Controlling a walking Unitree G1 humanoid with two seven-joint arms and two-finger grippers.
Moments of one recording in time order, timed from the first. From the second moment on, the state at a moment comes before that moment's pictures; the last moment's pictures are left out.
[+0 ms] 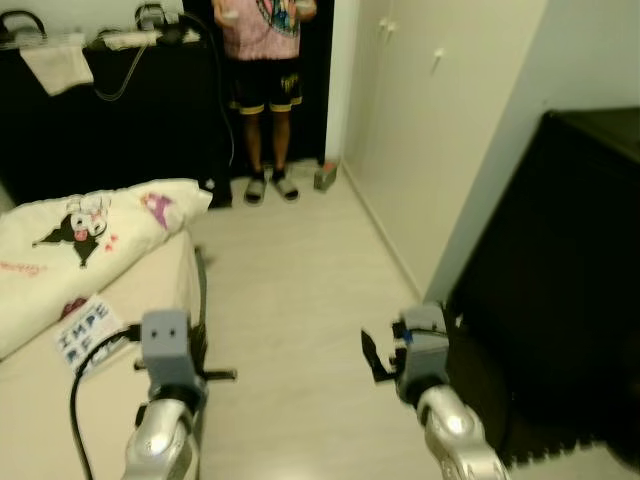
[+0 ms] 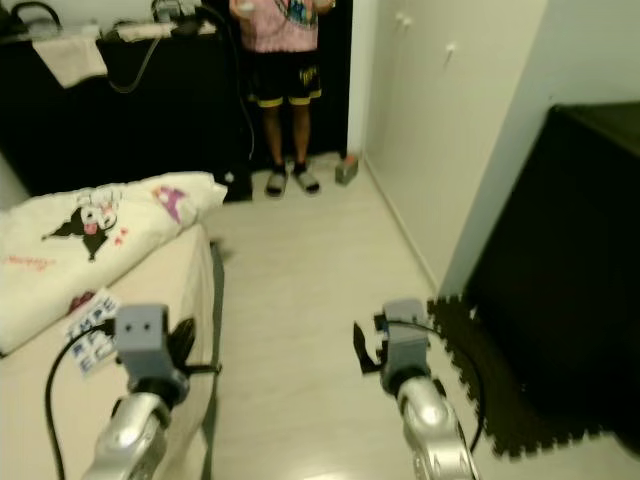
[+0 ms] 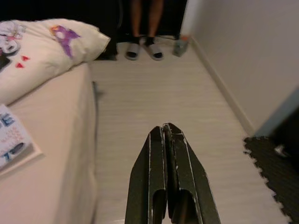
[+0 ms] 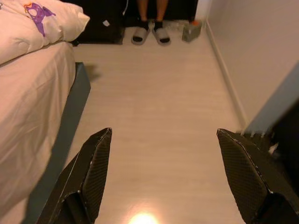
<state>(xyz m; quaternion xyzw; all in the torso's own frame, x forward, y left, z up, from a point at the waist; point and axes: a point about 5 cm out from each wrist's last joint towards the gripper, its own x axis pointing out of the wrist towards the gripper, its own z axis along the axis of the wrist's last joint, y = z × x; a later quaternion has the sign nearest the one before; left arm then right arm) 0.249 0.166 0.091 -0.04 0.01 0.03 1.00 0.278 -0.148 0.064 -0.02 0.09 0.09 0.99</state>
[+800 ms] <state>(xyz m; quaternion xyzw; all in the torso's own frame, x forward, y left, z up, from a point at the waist) 0.246 0.174 0.088 -0.06 0.02 0.05 1.00 0.278 -0.134 0.063 -0.02 0.09 0.11 0.99</state>
